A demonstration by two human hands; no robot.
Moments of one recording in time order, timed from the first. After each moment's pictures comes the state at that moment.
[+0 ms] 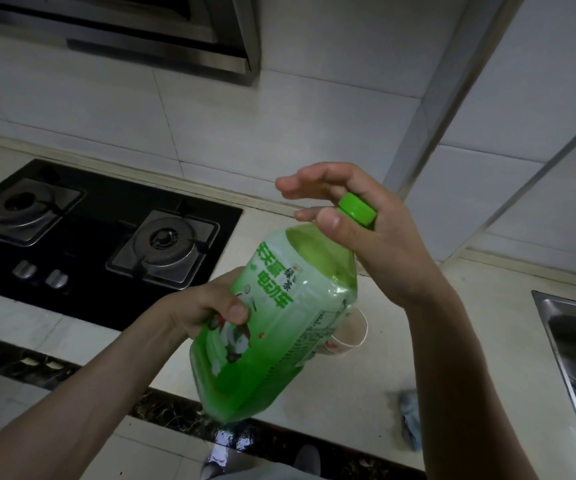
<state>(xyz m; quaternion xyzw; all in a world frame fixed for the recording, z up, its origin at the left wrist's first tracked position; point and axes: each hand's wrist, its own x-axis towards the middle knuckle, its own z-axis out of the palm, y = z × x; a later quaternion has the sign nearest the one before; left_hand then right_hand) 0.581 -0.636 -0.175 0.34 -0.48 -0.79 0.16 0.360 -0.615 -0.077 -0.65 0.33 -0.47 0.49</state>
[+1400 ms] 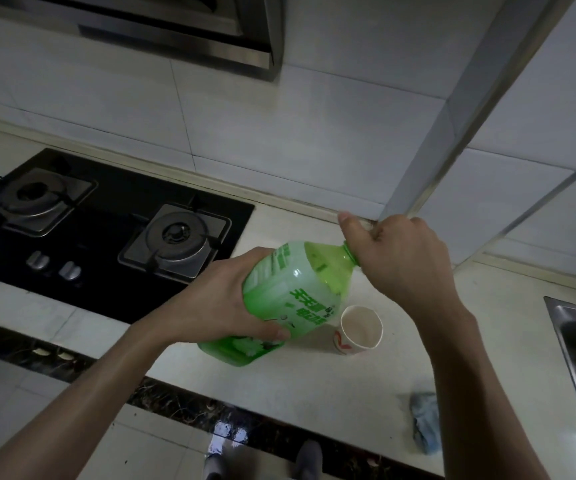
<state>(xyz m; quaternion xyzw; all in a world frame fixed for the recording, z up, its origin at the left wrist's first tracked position) 0.604 -0.627 -0.149 0.44 -0.75 -0.45 0.19 0.377 -0.620 -0.097 -0.64 0.72 -0.24 0.07</state>
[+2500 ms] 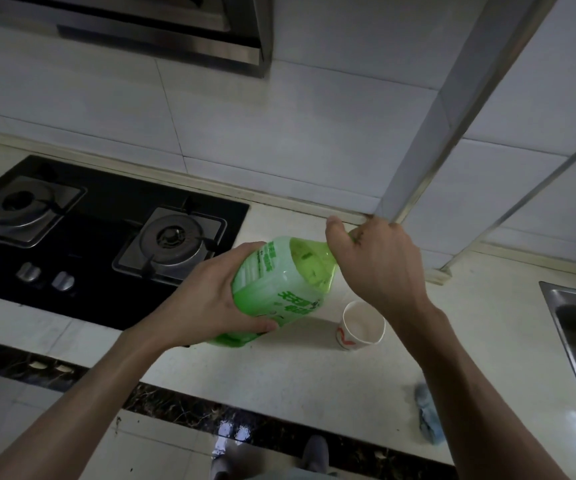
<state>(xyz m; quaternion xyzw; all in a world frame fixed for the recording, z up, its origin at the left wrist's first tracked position) 0.616 -0.637 -0.161 0.42 -0.76 -0.43 0.24 0.400 -0.626 -0.119 -0.62 0.73 -0.26 0.07</state>
